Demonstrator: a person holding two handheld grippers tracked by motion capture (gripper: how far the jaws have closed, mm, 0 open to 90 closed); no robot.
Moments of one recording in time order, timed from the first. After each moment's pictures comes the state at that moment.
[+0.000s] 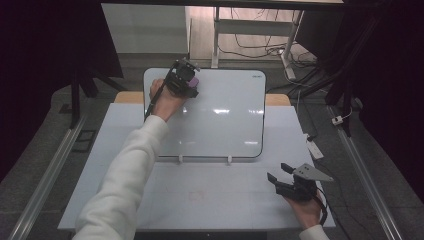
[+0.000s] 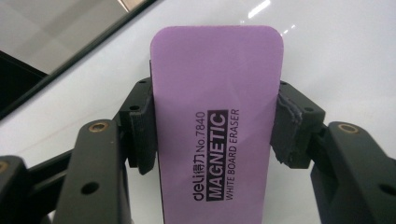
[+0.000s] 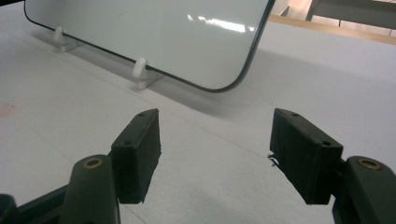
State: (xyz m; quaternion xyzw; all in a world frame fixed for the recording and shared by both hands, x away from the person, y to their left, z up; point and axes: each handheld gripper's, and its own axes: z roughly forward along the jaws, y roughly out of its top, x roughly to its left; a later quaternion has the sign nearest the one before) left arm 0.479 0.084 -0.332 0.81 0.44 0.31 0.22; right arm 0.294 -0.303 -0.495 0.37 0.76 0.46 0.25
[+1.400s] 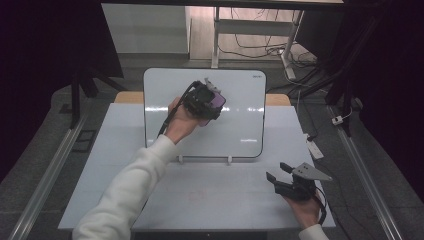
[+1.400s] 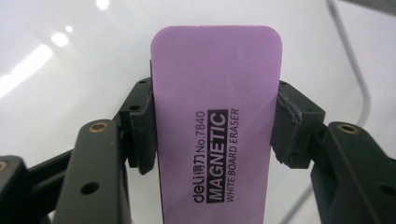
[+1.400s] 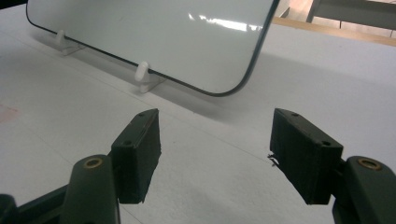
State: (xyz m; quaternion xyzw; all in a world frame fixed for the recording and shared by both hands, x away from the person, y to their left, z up) left arm 0.413 0.045 -0.349 0.85 0.34 0.24 0.33; right arm 0.294 -0.299 -0.494 0.37 0.76 0.47 0.25
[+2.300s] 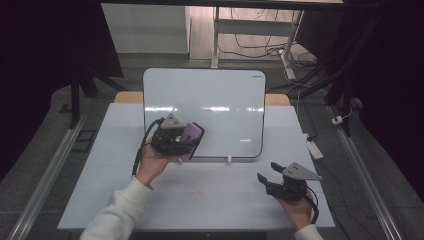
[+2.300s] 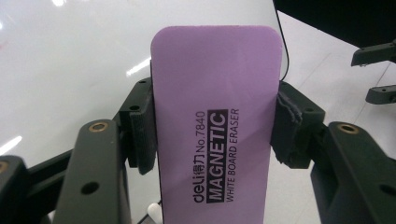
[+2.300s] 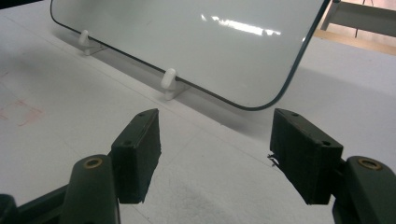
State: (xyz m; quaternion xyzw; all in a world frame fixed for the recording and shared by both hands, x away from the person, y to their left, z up) left arm 0.340 0.112 -0.411 0.80 0.37 0.15 0.44; right arm 0.292 -0.275 -0.492 0.34 0.78 0.47 0.24
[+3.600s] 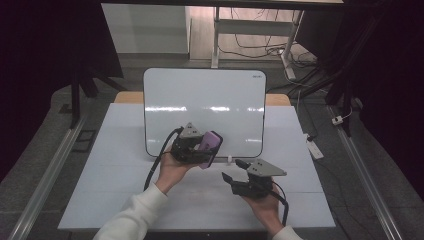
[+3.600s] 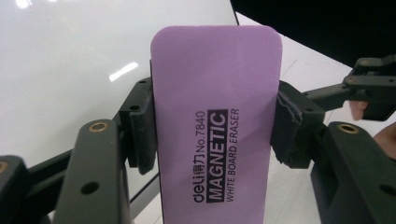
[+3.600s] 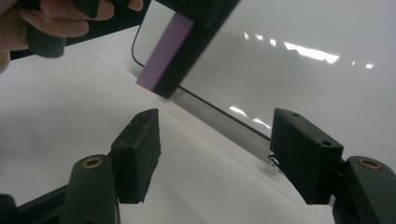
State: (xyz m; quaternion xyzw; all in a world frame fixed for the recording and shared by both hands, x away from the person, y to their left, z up) left arm 0.336 0.064 -0.431 0.80 0.35 0.13 0.47; right arm 0.287 -0.178 -0.477 0.29 0.78 0.52 0.19
